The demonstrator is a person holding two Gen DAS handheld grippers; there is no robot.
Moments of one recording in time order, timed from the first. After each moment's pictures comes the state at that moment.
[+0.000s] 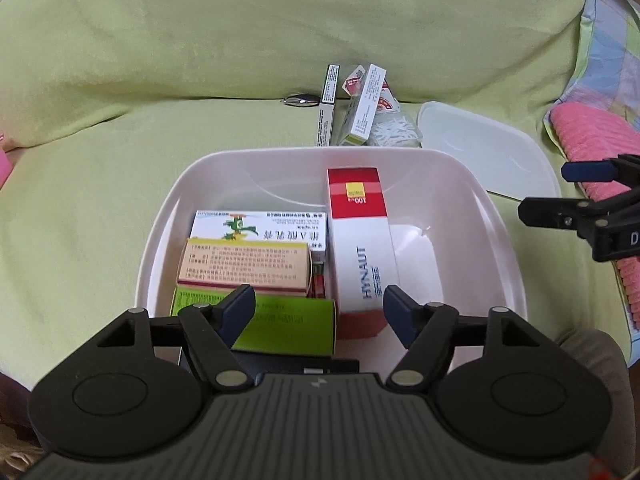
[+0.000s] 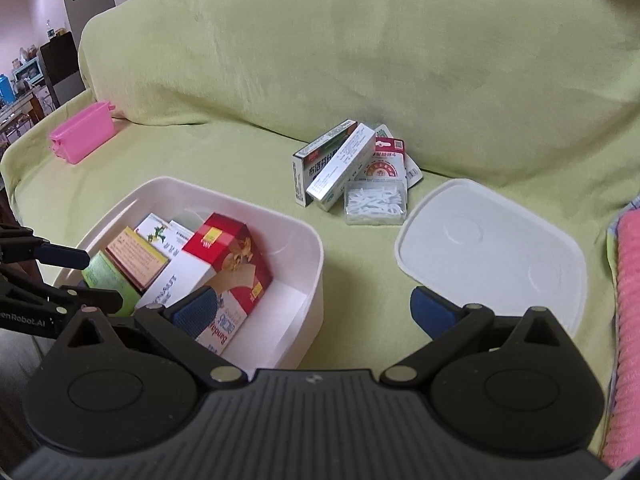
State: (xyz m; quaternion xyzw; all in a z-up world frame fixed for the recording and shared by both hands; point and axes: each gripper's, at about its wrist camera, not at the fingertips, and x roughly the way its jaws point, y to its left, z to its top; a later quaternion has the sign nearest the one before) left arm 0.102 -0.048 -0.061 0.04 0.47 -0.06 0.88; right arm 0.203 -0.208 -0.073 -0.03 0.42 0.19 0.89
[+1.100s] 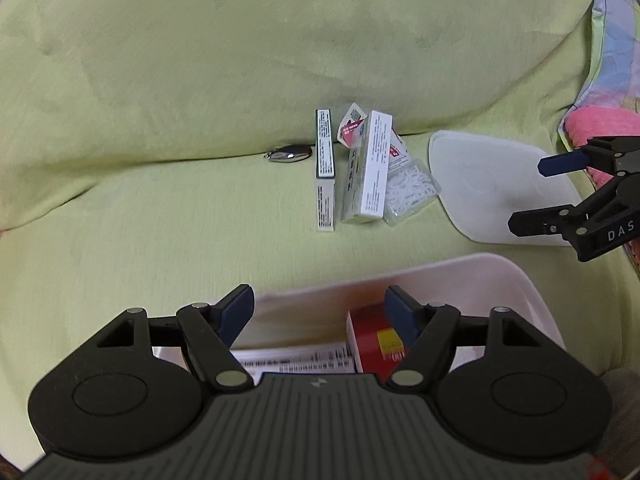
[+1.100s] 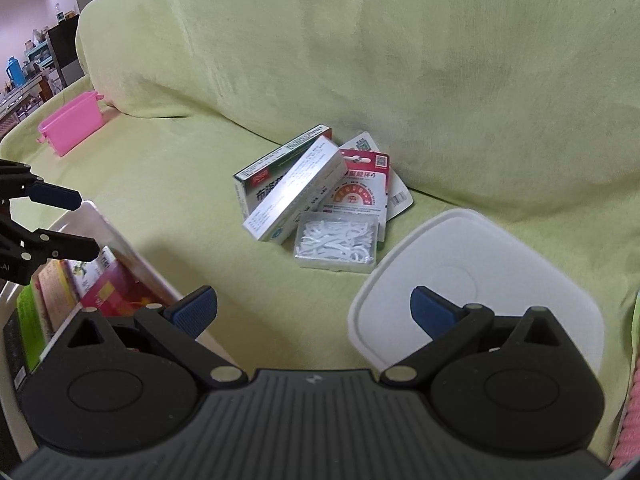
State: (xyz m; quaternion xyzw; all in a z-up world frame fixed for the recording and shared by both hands) left arm 0.225 -0.059 -0.064 0.10 0.45 -0.10 0.88; right arm 0.331 -0.239 -0.116 -0.04 0.43 0.22 0.87
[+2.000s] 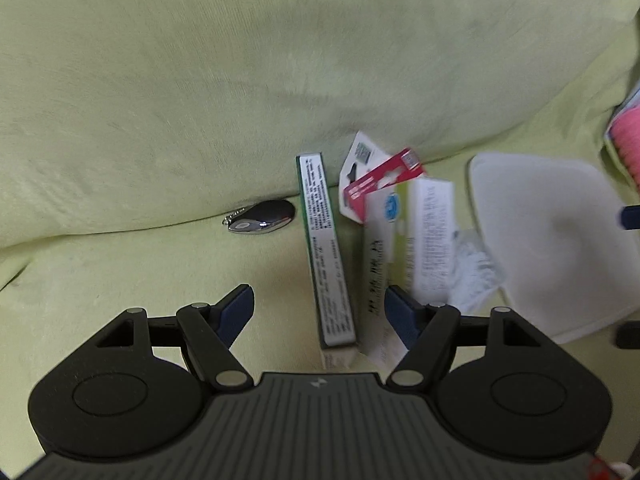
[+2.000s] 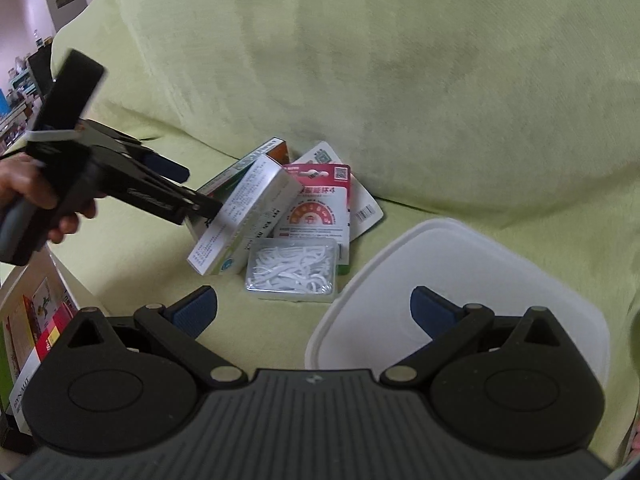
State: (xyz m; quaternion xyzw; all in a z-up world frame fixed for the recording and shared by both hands) left arm 0.409 -0.098 -0.139 0.13 0.49 -0.14 0.85; right arm 0.378 -0.265 -0.140 -0.01 0.43 0.20 0.88
